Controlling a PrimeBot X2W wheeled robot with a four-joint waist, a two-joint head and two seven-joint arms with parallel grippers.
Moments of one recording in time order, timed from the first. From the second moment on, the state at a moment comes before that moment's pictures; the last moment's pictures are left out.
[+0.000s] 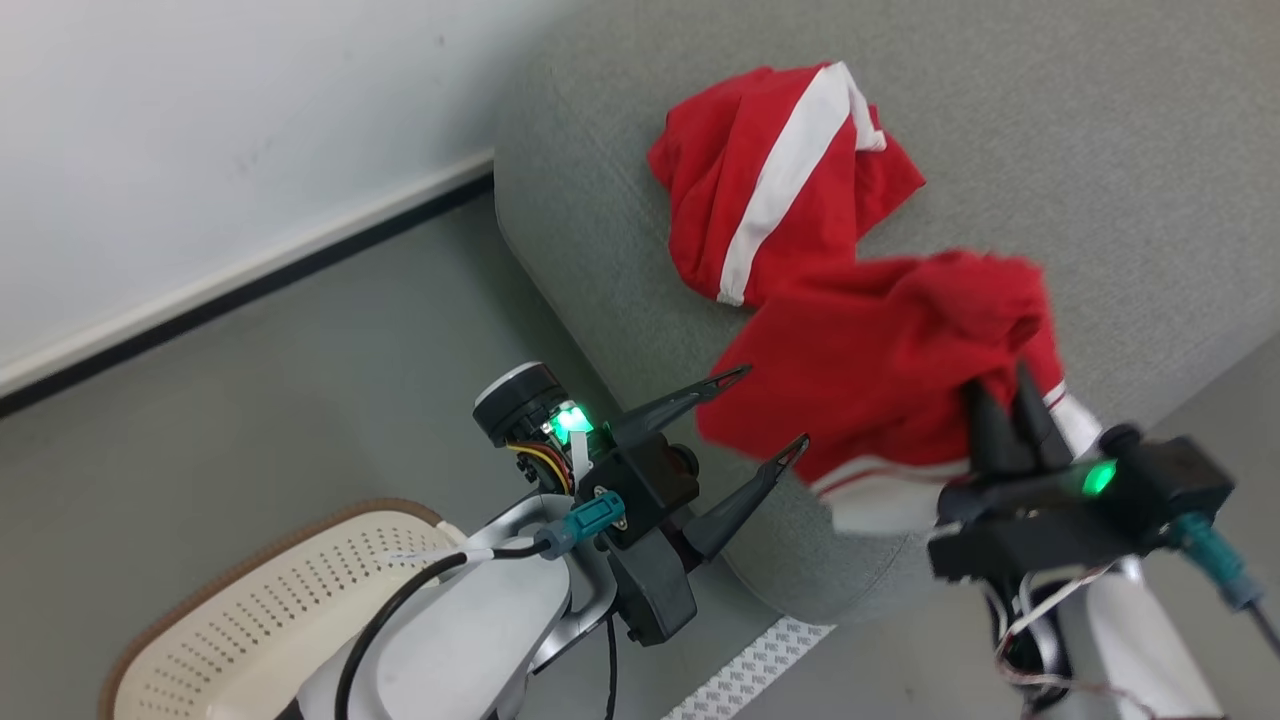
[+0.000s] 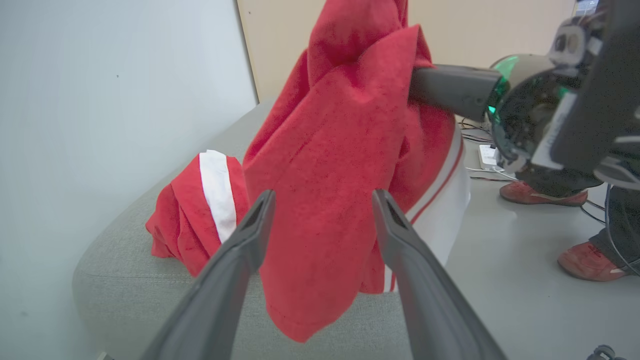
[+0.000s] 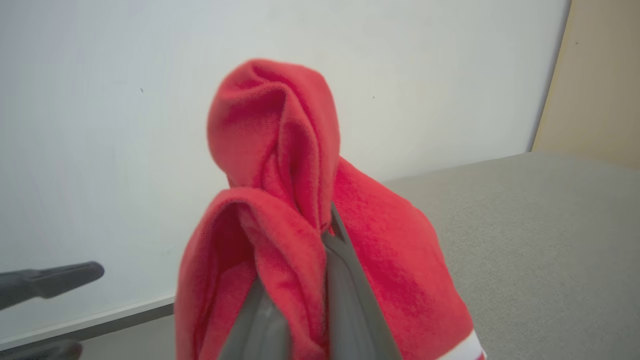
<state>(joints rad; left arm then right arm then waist) -0.79 0.13 -0.86 0.26 -0.21 -0.10 -0.15 -0.31 -0.13 0.23 0.06 0.20 0.13 -0.26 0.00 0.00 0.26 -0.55</state>
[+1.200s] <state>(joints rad) -1.05 0.28 -0.94 -0.10 -0.17 -0.12 0.19 -1.16 -0.36 -0.07 0.64 0.44 0.13 -0.26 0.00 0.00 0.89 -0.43</state>
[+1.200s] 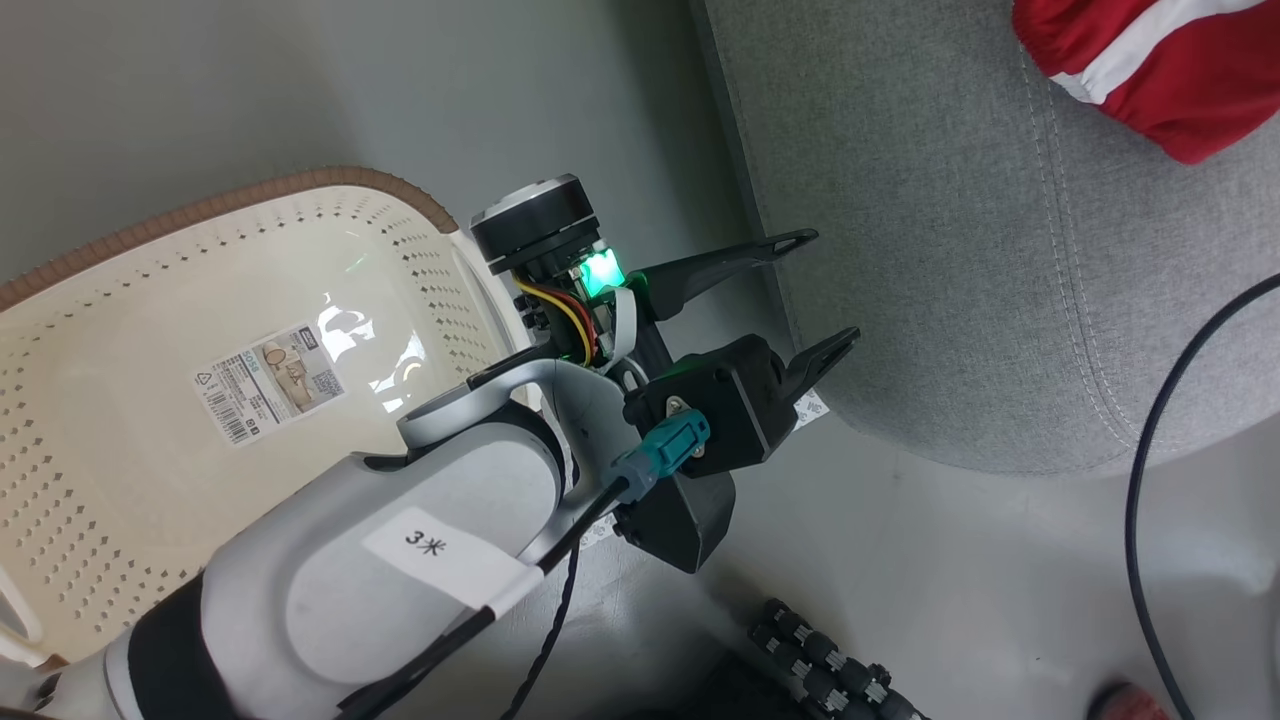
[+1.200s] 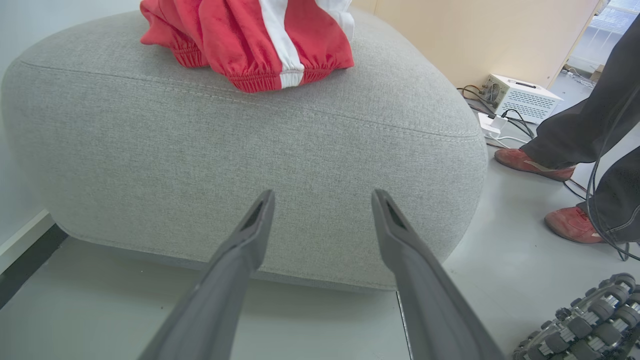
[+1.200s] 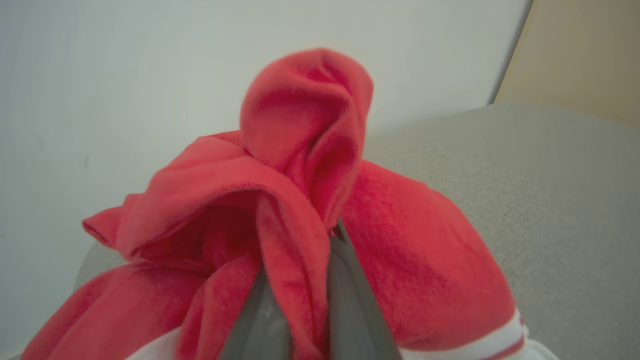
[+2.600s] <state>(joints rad) -0.66 0.33 -0.63 0.14 -0.47 0.18 -0.19 -0.69 -0.26 0.34 0.40 0.36 0.13 -0.26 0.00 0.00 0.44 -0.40</state>
